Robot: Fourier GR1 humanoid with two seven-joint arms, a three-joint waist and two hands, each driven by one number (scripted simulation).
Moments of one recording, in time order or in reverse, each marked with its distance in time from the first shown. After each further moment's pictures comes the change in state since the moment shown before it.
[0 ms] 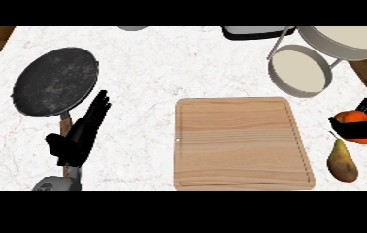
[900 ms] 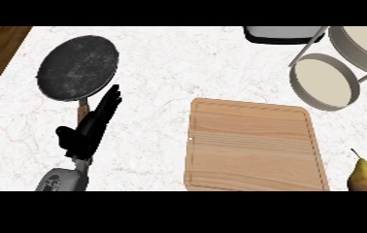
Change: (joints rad) left arm -0.053 -0.015 -0.033 -0.015 -0.014 -0.048 0.040; right arm -0.107 -0.424 -0.562 0.251 -0.568 0.294 -0.514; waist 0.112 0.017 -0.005
